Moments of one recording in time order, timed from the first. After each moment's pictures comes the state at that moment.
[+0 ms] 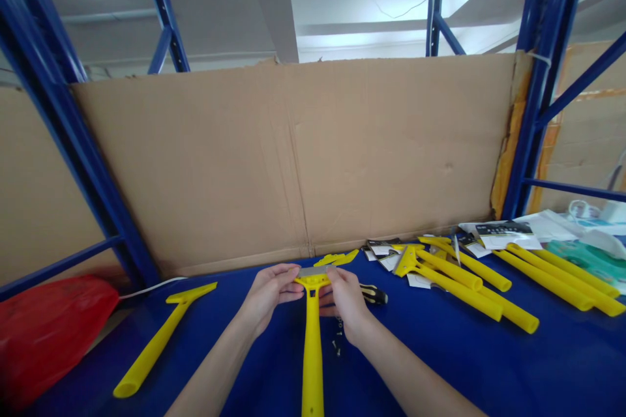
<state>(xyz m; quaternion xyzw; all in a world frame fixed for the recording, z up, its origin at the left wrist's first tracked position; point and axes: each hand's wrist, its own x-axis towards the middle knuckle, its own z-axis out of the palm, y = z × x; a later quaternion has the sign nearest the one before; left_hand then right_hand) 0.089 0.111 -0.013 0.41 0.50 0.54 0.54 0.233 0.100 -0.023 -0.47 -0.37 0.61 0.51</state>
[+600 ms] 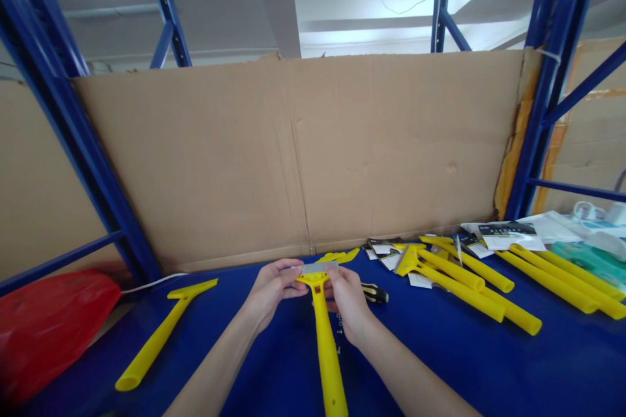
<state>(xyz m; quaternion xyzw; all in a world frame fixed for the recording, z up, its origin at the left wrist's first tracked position) 0.090 0.112 -0.016 0.43 0.48 0.55 0.54 0.230 0.099 -0.026 -0.45 -0.35 0.62 0.54</state>
